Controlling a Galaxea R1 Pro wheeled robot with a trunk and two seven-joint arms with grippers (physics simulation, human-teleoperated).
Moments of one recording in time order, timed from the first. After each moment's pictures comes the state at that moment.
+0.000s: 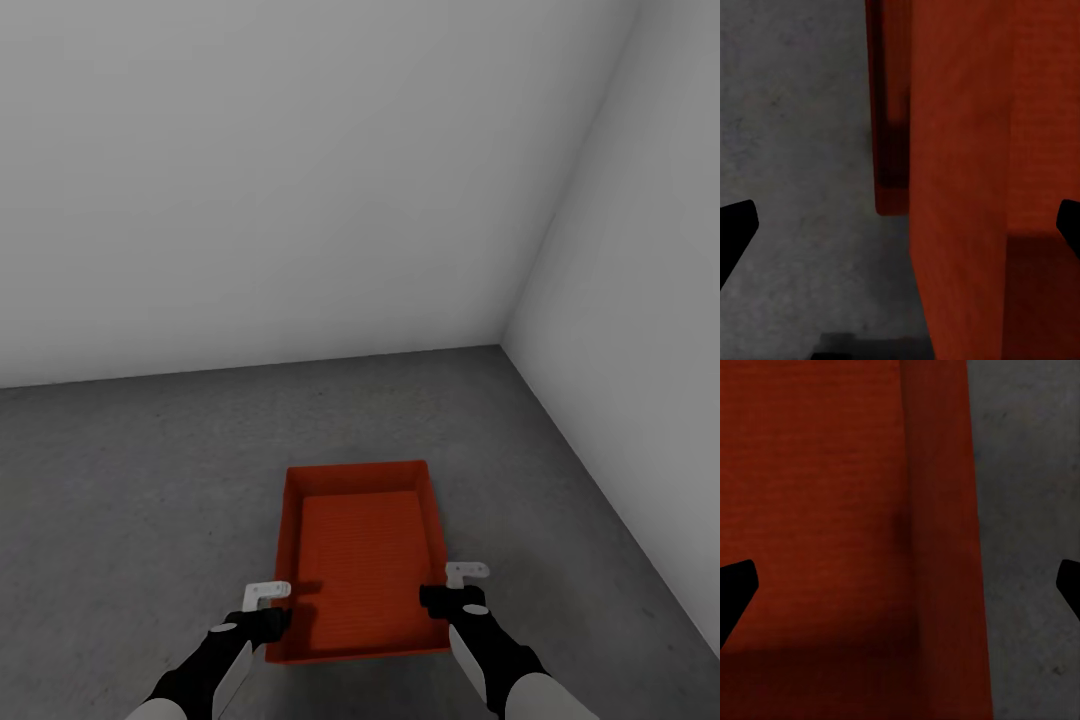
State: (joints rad) left arm -0.52 -0.07 -0.01 -0.41 0.07 0.16 0.06; right arm -0.58 0.13 -0.05 -0.36 0.09 0.08 -0.14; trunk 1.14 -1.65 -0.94
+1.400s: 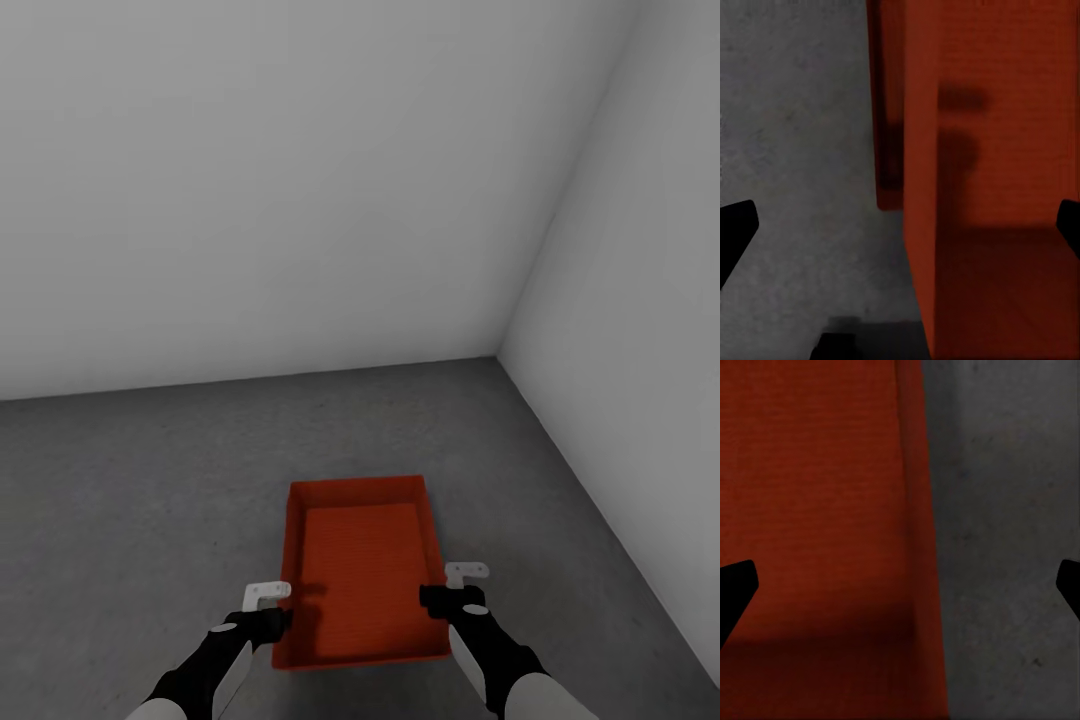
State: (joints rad) left arm -0.52 -0.07 -0.01 -0.41 0.07 0.16 0.06; right arm -0.58 0.13 -0.05 -0.36 0.09 0.07 -0.14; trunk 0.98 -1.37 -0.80
